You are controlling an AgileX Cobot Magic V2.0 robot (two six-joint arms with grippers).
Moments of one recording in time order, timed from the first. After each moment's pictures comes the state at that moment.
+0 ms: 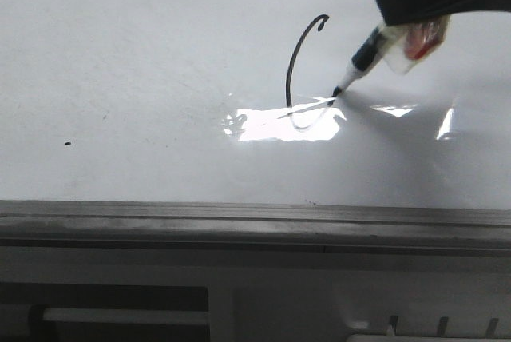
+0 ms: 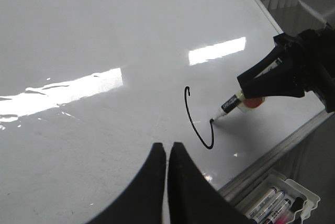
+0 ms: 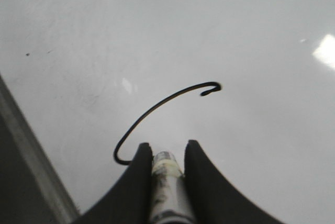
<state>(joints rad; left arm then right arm) -0.61 0.26 -0.38 -0.63 0.29 0.60 0.55 0.94 -0.61 0.14 0.13 -0.45</state>
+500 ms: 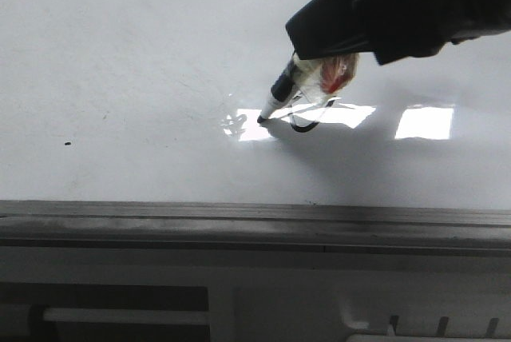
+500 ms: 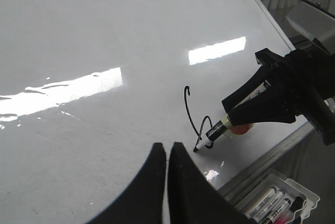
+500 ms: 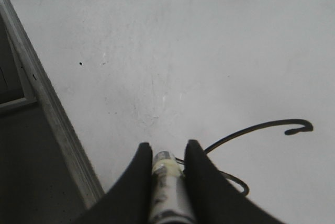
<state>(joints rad) -0.61 0.26 -0.38 -0.63 0.29 0.60 0.69 1.06 -0.60 0.15 -0.01 -0.45</state>
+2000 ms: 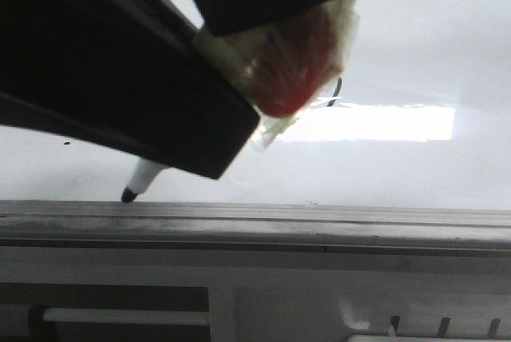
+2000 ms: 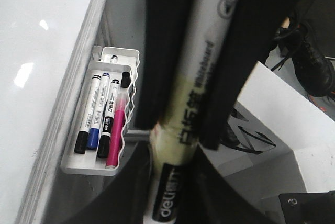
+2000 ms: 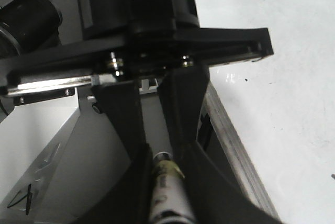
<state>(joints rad) -0.70 1.16 -0.73 -1.15 0.85 1.53 1.02 0.93 -0.70 0.29 0.28 -0.45</state>
